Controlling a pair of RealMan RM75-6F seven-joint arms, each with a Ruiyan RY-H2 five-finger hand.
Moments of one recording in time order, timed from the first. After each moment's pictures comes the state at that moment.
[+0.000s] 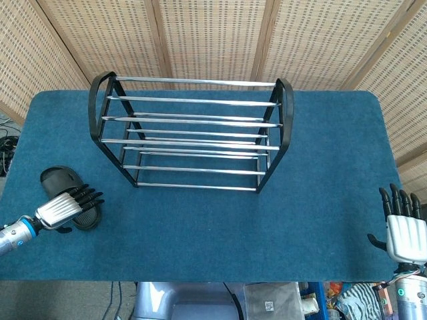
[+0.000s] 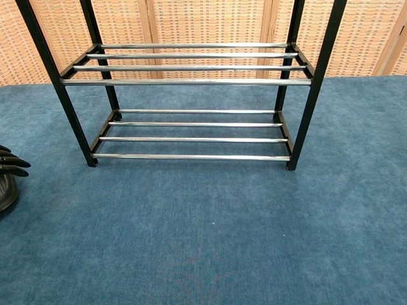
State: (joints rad) left arm -0.52 -1.52 0.31 -0.33 2.04 1.30 -0.63; right arm 0.08 -1.19 0.13 -1.63 -1.32 1.48 -0.34
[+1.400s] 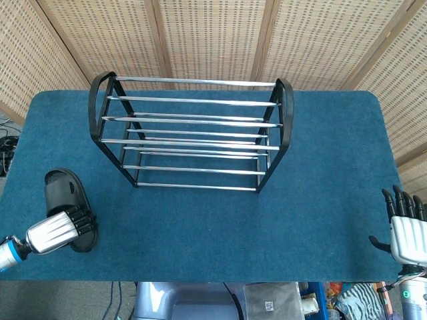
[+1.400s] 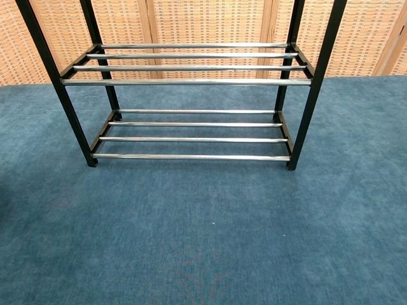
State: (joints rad) left arm -0.45 -1.40 0.36 -0.54 2.04 1.68 -0.21; right arm 0.08 -1.15 0.12 -1.67 -1.31 1.46 -0.28
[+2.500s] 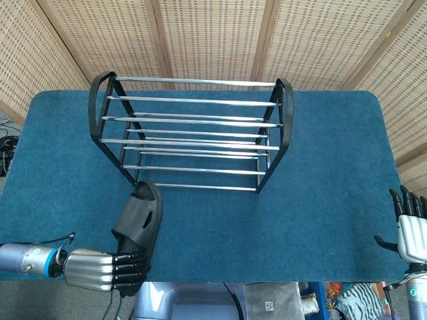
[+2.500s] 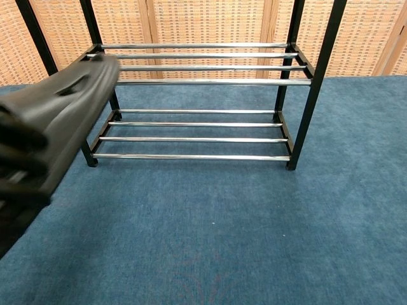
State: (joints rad) left arm -0.81 -1.28 0.27 -0.99 2.51 1.85 0.13; right arm 0.09 -1.12 0.13 -1.66 -1.25 1.41 -0.24
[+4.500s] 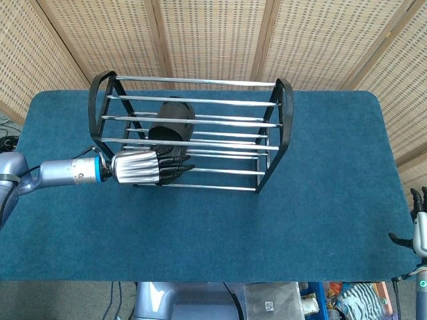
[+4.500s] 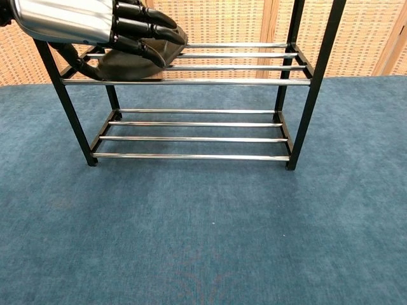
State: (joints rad) left arm -1.12 -1.40 0.19 -0.55 2.17 1.52 -0.18; right arm 0.11 -1.13 0.18 -1.61 -1.08 1.35 -0.23
